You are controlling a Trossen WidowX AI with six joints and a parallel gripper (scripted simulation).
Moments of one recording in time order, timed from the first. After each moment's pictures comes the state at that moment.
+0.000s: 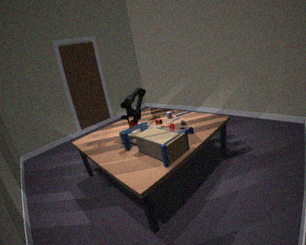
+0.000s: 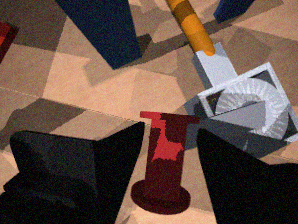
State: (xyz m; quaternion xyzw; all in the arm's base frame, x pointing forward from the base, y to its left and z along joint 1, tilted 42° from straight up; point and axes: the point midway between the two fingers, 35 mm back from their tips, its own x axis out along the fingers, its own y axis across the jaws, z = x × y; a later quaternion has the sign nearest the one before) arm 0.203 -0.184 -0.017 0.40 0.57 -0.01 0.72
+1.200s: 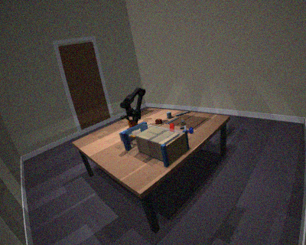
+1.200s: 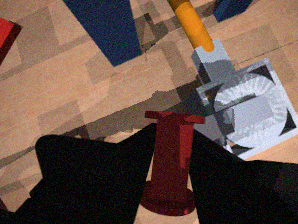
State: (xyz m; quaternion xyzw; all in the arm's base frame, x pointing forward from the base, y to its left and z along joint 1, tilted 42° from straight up) arm 0.194 -0.183 -0.017 0.41 0.56 -0.01 0.72
